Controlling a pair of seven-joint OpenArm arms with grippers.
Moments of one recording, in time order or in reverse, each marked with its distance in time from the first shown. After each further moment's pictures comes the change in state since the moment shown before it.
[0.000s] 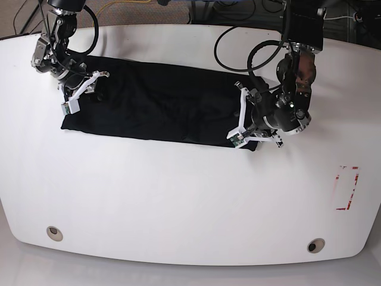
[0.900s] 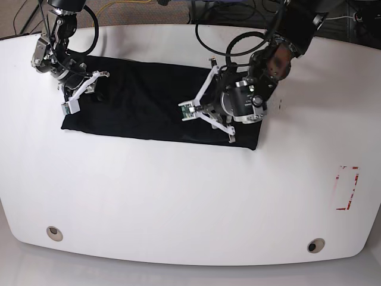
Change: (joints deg) left arm -3.5 -0.1 19.5 6.1 -0.7 0.0 4.7; right arm 0.0 0.0 0.0 0.0 0.0 0.0 0.0
